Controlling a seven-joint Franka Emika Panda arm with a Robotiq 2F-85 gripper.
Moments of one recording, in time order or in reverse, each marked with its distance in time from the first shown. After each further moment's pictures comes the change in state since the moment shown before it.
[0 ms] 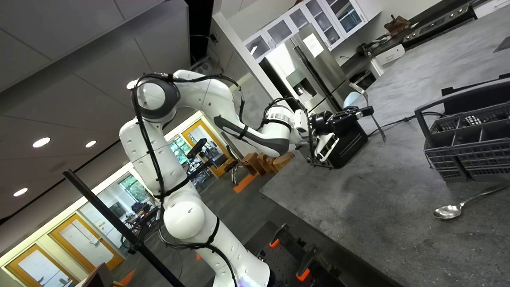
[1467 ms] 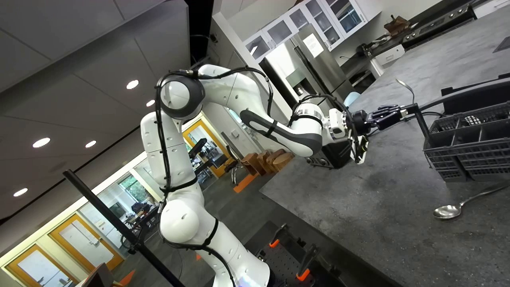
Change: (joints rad) arm -0.160 0.230 -0.007 0.209 -0.258 0.168 0.106
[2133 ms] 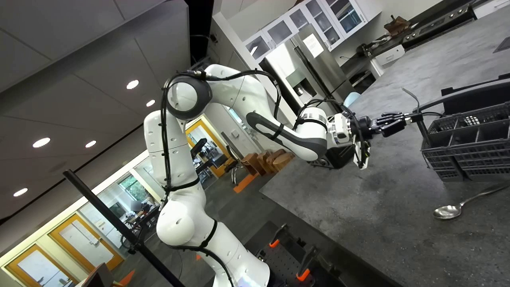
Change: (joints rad) arm -0.130 0.051 0.134 0.020 -0.038 -0.002 0.000
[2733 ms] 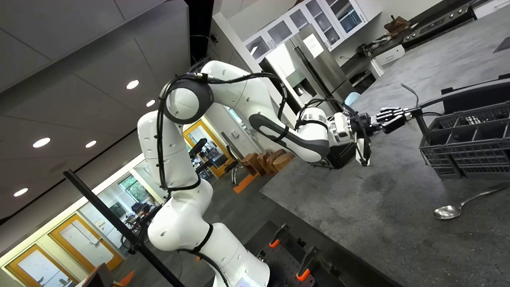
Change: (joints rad) arm -0.396 0.040 0.407 -0.016 -0.138 -0.119 -0.001
